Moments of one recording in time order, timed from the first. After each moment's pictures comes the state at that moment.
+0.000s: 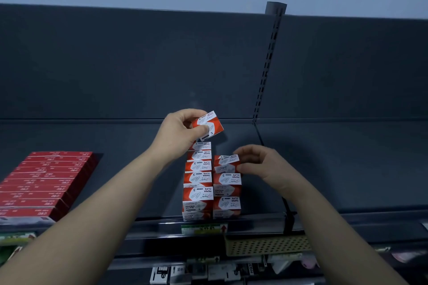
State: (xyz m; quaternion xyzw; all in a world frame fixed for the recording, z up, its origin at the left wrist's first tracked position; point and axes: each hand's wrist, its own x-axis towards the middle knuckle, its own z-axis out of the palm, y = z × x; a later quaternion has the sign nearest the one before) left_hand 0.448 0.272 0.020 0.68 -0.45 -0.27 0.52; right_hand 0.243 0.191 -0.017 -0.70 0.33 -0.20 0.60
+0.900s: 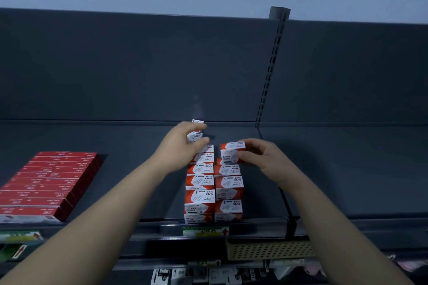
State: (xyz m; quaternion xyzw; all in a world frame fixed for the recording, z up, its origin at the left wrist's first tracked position) left_hand 0.453 0.274 0.003 0.73 -0.49 -0.20 0.42; right_hand 0.256 0.177 -0.008 -0.71 0.32 -0.22 0.59
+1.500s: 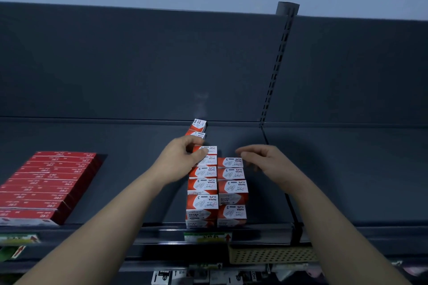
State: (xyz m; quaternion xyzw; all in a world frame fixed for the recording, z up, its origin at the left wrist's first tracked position) left_hand 0.461 0.277 -0.020 0.73 -0.45 -0.30 0.41; right_hand 0.261 0.163 -0.023 -0.73 0.38 -0.18 0.54
